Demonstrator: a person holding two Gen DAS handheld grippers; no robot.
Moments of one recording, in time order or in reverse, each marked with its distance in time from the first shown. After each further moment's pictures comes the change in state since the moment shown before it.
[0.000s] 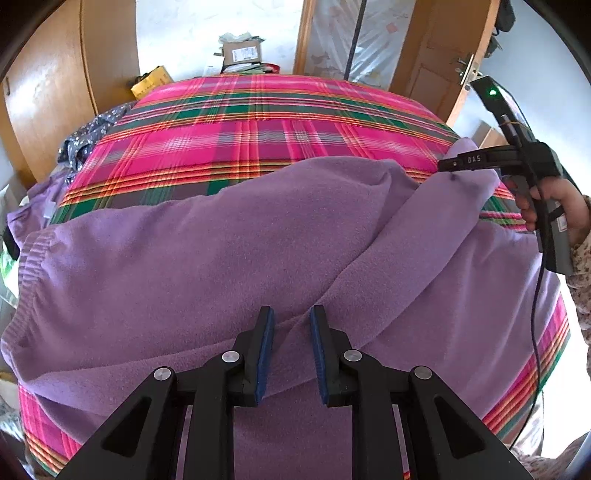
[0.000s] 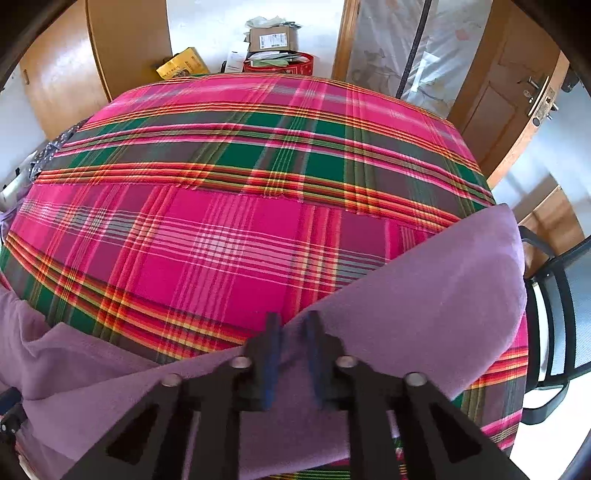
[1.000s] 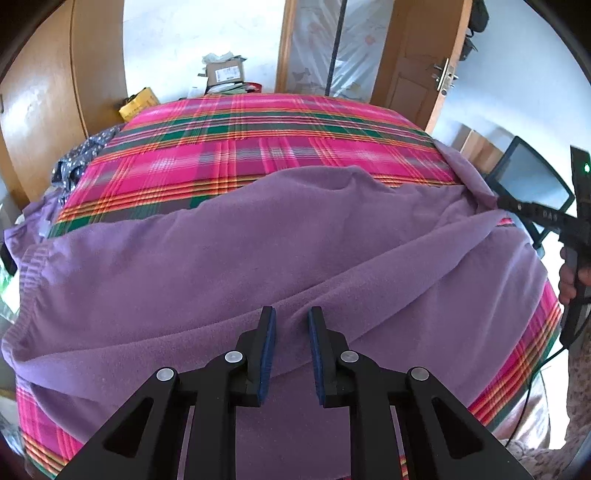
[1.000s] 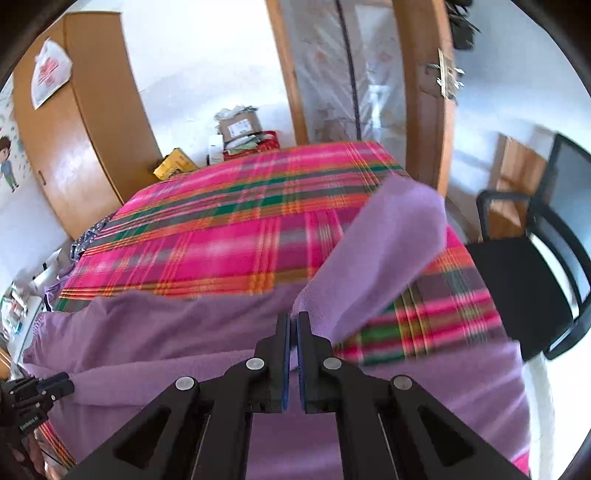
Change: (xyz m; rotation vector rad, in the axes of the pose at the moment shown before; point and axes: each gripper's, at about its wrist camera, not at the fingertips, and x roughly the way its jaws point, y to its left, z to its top) left arm -0.015 -0.016 -0.012 0.054 -0.071 -0.034; right arm -0.095 -0.059 -0.130 0.296 -0.307 0.096
